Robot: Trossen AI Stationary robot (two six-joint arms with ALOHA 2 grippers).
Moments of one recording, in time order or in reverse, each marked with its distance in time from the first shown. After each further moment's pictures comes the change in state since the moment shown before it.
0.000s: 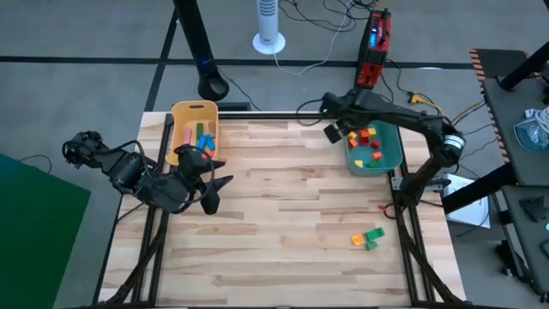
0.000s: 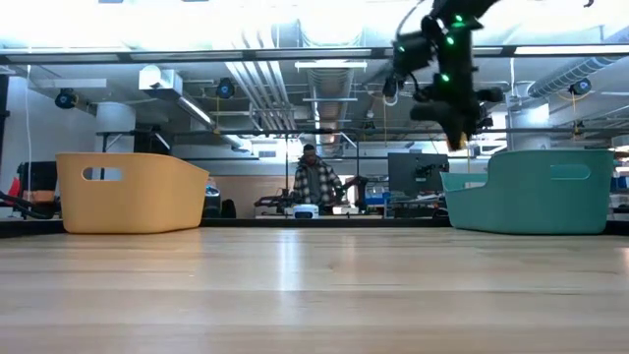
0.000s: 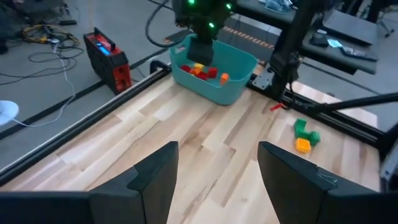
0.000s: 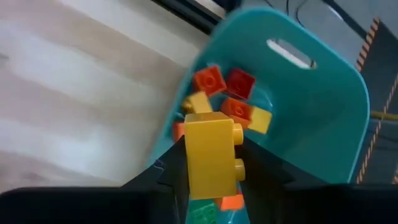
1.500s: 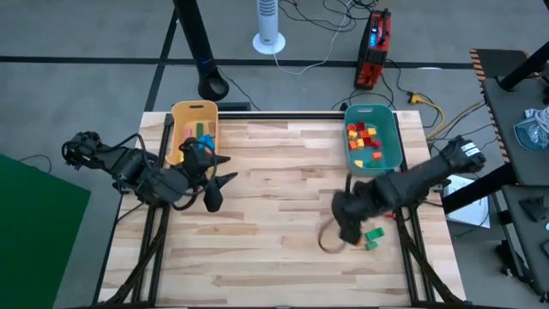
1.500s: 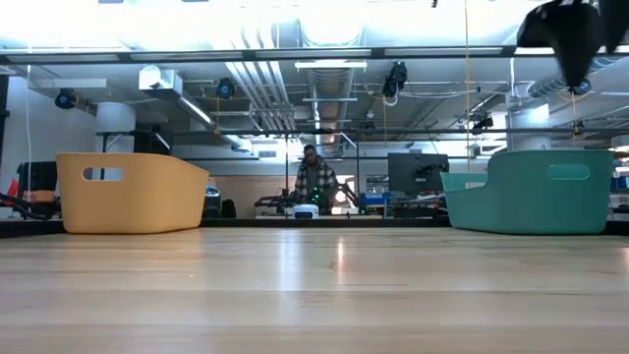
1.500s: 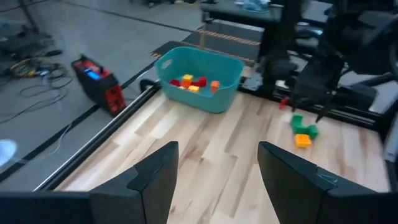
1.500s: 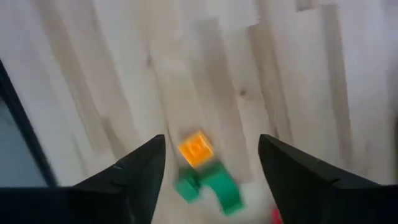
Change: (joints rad) left arm 0.049 -0.001 0.000 0.119 0.067 0.262; right arm 0.999 -0.156 -0.126 0.026 -0.437 0.292
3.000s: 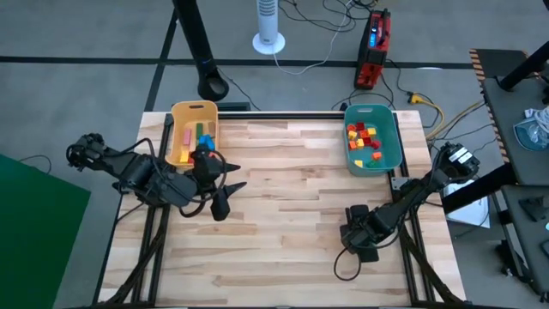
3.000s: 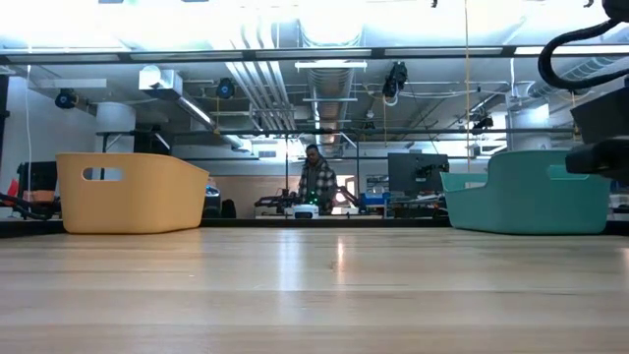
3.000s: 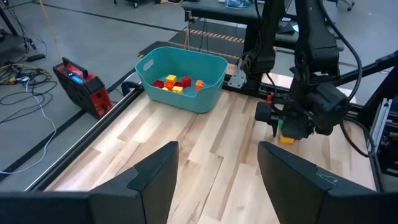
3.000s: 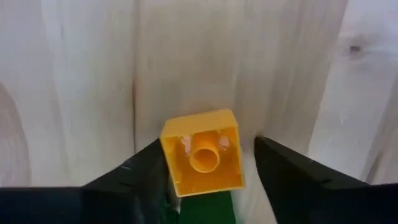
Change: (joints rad) left arm -0.001 0.055 0.000 0.085 0.051 0.056; right arm 0.196 0.137 -0.523 0.528 -0.052 -0.211
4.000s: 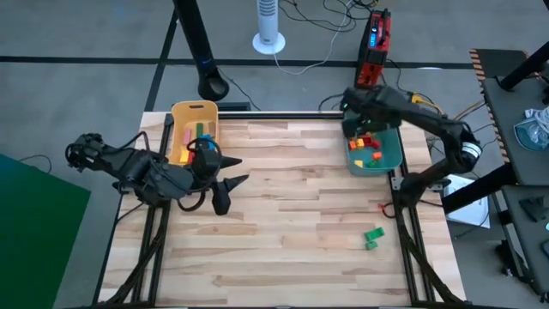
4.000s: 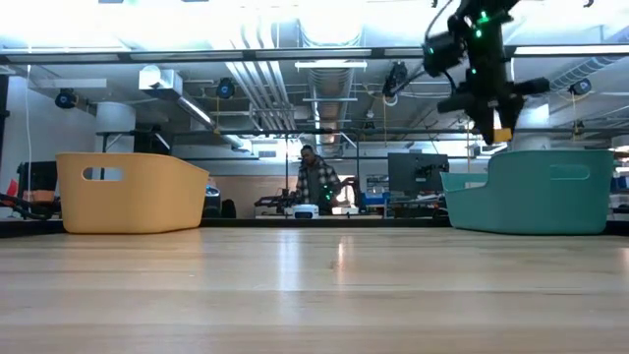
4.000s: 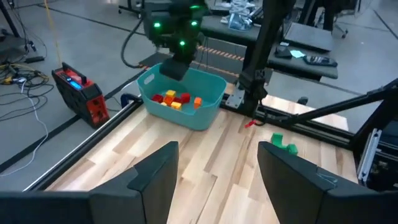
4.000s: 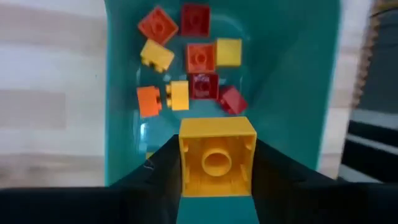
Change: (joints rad) left arm 0.031 0.000 0.040 0.053 -0.001 -0.002; right arm -1.331 -0.112 0.574 -0.689 0.372 0.161
